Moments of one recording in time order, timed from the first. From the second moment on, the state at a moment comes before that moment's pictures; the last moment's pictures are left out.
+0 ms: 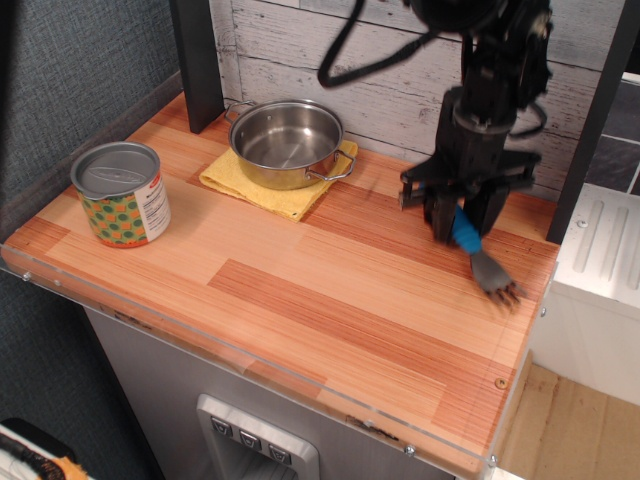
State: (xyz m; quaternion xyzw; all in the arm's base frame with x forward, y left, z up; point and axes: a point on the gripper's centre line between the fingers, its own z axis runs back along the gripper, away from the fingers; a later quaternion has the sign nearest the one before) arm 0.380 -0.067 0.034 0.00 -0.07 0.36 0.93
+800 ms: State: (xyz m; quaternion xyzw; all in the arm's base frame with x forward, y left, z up) arm 0.310 -0.021 0.092 -0.01 -0.09 0.46 0.88
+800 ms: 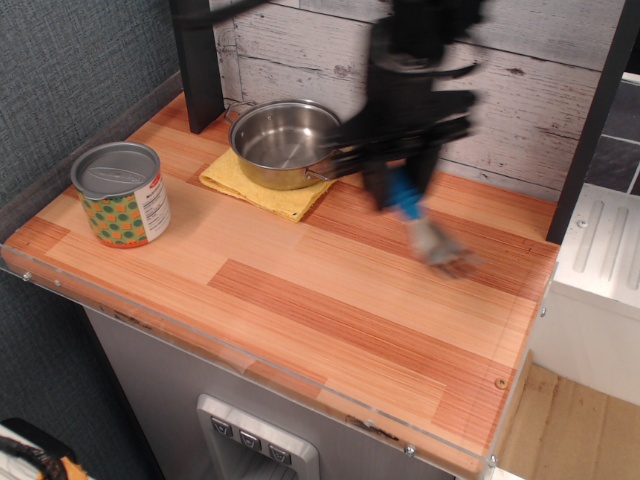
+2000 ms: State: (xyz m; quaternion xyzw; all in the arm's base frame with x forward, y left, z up) arm 0.234 0.080 0.059 0.03 -0.12 0.64 0.76
